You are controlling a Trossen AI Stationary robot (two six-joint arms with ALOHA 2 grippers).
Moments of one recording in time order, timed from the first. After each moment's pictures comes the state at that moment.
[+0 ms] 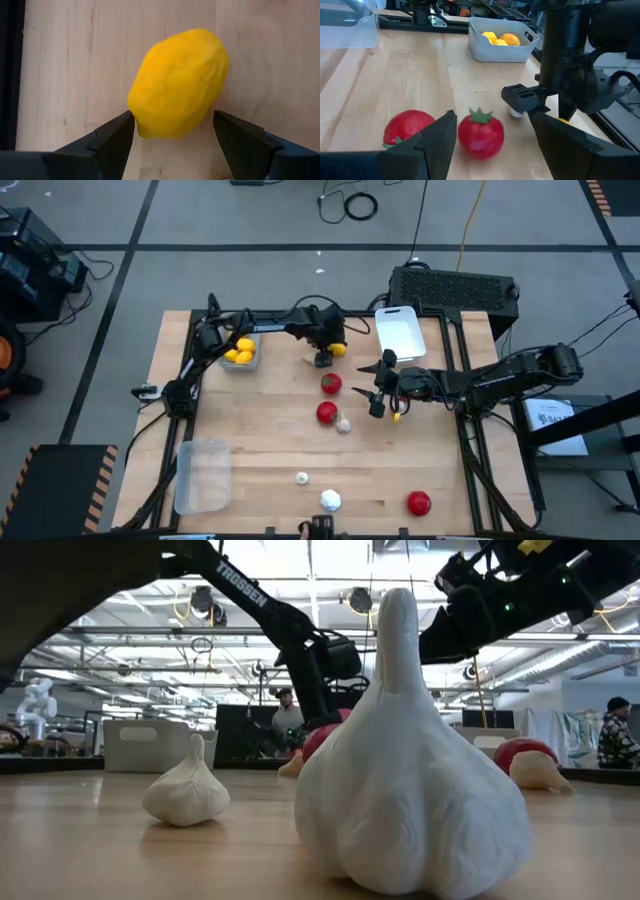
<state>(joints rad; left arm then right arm) 0.45 2.25 1.74 -0.64 0.02 0.41 0.03 1.21 0.48 0.39 0.33 -0.04</state>
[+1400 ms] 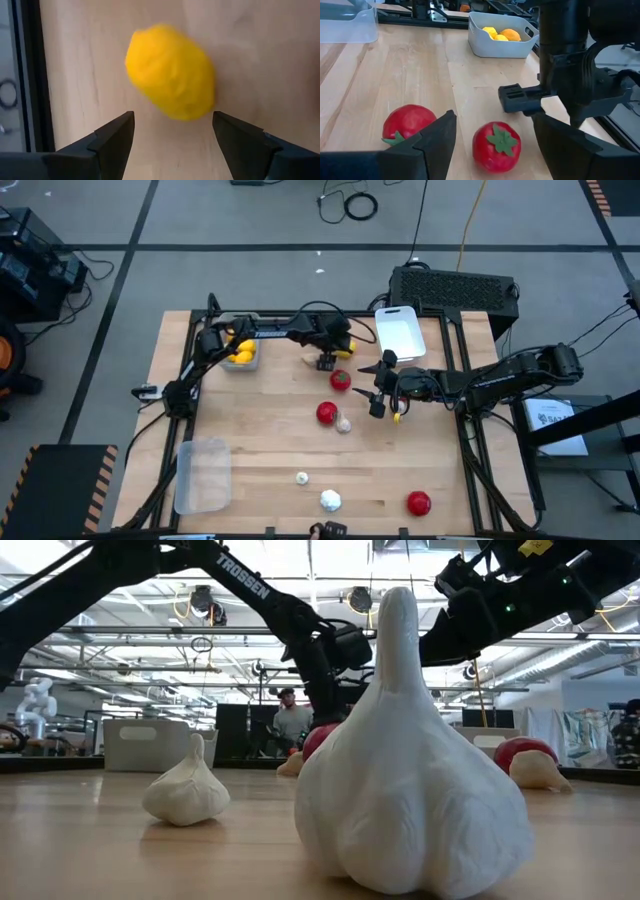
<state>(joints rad) 0.39 2.25 1.74 -0.57 -0.06 0.61 0.03 1.21 0.48 0.37 0.33 -0.03</state>
